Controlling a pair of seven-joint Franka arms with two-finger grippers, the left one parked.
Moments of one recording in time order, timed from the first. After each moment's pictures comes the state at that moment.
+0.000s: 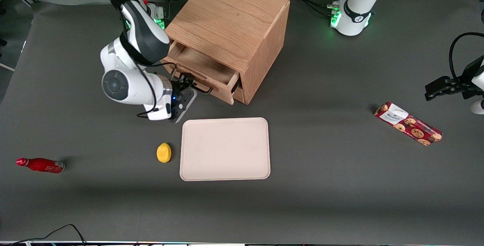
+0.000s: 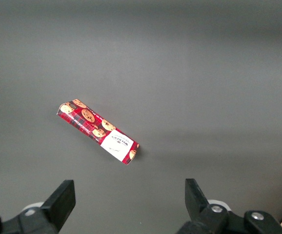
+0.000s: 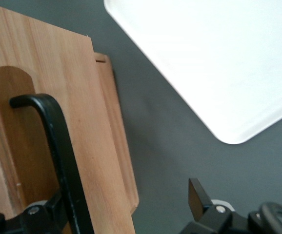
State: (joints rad) arm 0.02 0.31 0.42 -1.80 0.22 1.87 -0.48
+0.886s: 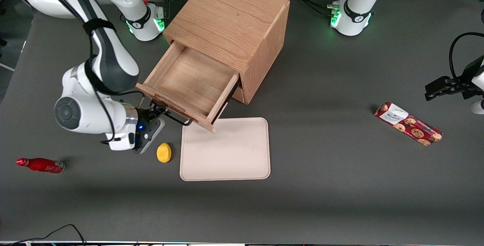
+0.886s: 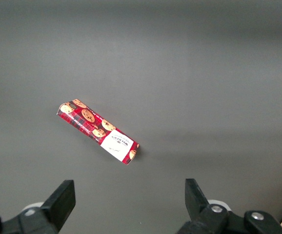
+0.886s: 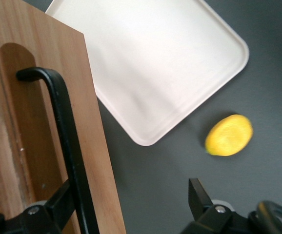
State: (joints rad) arm 0.01 0.45 0.28 -1.55 0.15 1.82 -0.61
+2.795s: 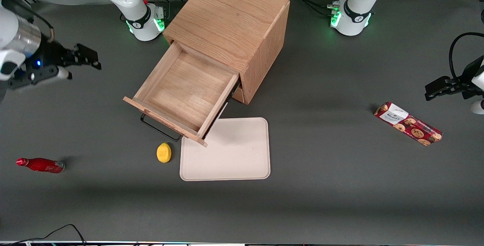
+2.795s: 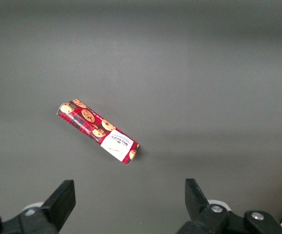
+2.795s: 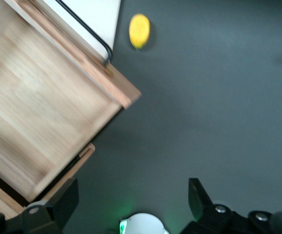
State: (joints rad) arm 0.00 -0.13 0.06 -1.75 0.08 1.49 -0.14
